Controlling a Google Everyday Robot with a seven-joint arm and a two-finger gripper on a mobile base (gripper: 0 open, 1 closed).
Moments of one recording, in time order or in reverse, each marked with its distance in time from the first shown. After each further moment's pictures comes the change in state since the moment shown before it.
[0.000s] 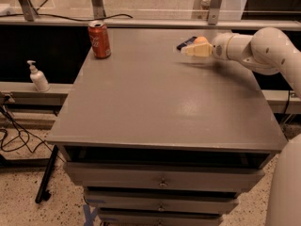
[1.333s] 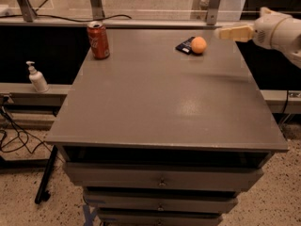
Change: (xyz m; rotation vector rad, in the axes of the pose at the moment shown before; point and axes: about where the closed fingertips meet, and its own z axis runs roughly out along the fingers) arm -0.073 -0.037 -0.126 0.160 -0.157 -0.123
